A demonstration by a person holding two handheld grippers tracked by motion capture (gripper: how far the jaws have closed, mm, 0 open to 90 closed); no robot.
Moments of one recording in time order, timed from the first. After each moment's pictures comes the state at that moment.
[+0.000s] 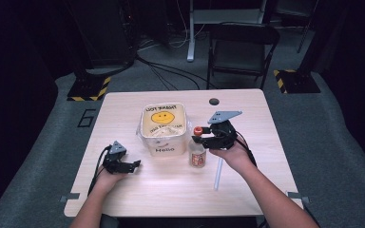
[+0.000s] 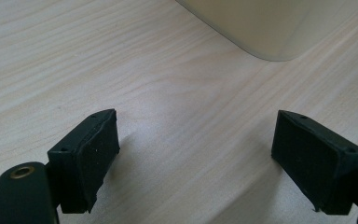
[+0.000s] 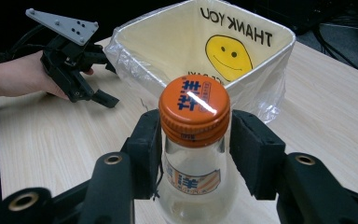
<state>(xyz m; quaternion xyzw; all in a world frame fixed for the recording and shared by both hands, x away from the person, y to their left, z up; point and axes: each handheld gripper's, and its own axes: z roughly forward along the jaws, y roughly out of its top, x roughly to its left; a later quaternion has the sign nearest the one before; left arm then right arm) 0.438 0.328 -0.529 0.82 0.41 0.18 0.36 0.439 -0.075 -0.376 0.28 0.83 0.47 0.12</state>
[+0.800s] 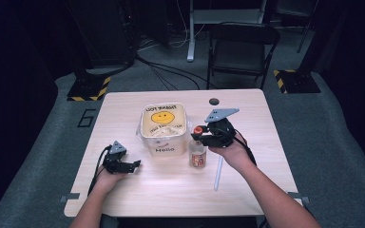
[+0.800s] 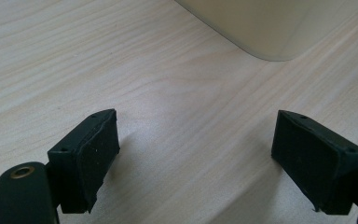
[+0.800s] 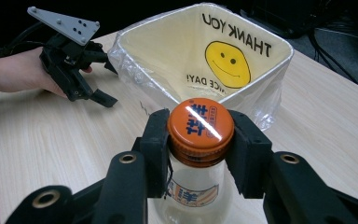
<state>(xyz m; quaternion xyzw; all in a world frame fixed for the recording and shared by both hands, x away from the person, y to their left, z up) 0.438 0.328 -0.529 0.82 0.41 0.18 0.36 0.437 -0.068 -0.362 0.26 0.84 0.45 0.13</state>
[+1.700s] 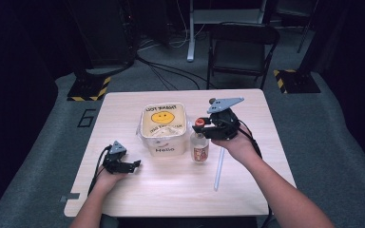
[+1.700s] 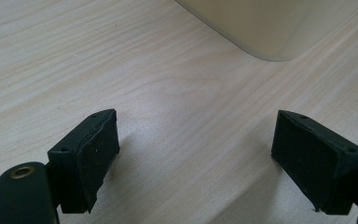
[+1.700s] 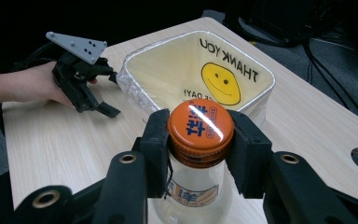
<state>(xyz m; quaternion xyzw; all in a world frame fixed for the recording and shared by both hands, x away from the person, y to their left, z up) 0.438 0.328 -0.529 0.82 0.41 0.18 0.36 0.434 -0.073 -0.320 0.25 0.84 0.45 0.14</state>
